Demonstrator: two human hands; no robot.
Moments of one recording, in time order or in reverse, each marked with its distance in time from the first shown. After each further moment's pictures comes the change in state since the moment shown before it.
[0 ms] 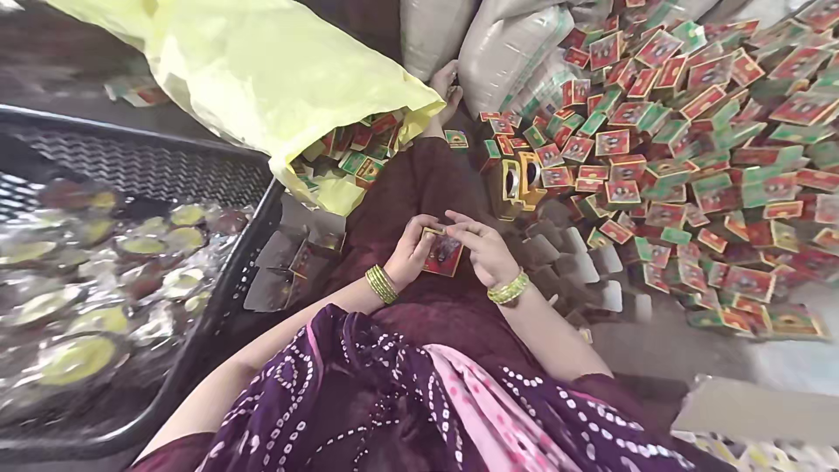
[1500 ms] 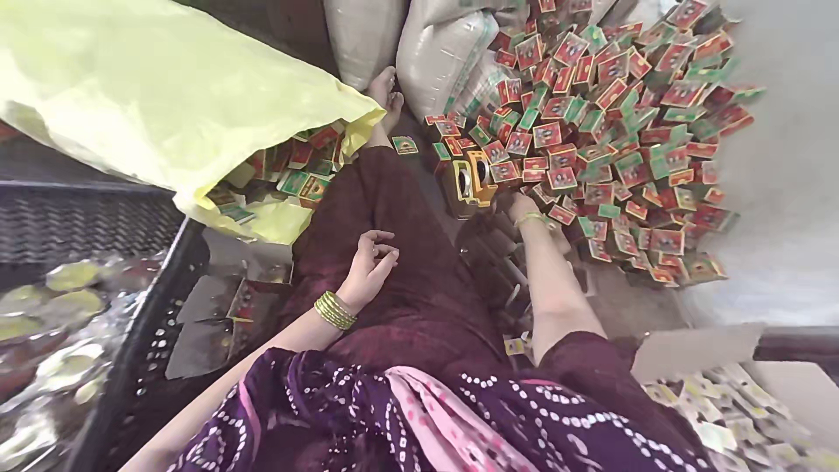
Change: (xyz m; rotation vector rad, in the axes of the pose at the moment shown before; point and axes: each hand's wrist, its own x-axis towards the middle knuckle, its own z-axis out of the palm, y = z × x) left_hand 0.007 0.002 0.001 -0.036 -0.064 -0.200; right_hand 0.096 0.021 -0.252 -1.331 0.530 0.365
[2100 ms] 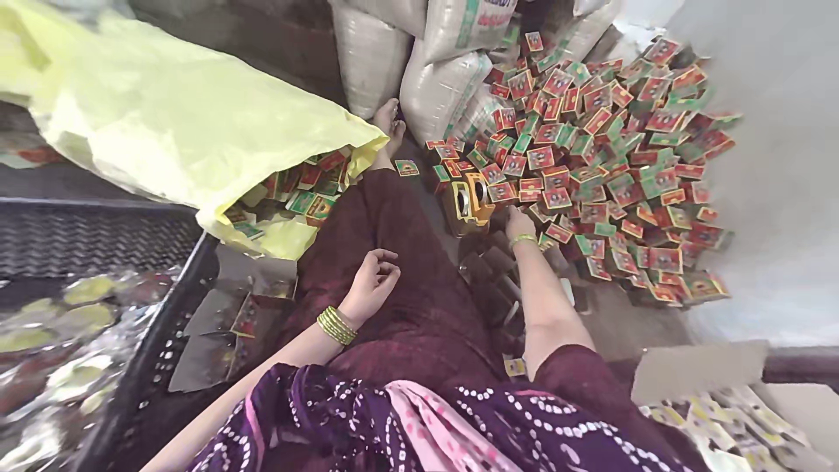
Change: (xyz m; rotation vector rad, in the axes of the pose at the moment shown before) left_hand -0.004 0.001 0.001 0.091 -0.018 0.028; right_hand -0.009 -0.008 -0.003 -0.028 0.124 -0.031
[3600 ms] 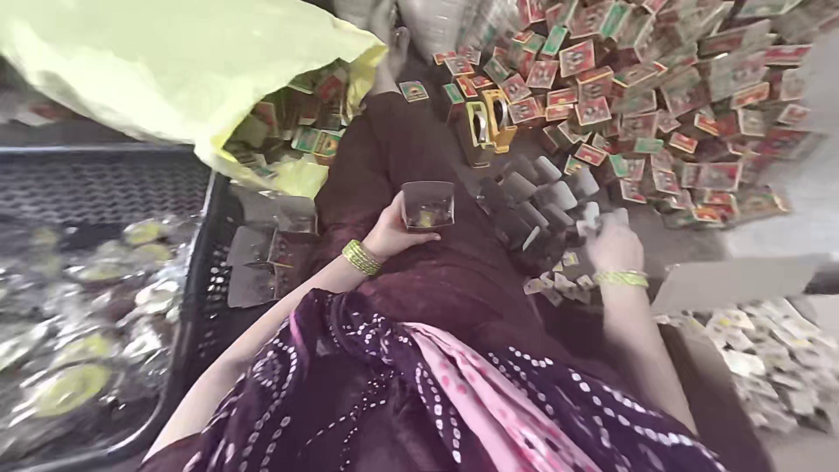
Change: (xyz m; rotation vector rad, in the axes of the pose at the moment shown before) left_hand -0.020 0.016 0.011 -0.053 -0.191 0.083; right_hand -0.227 0.094 -0.055 0.061 -0.034 0.214
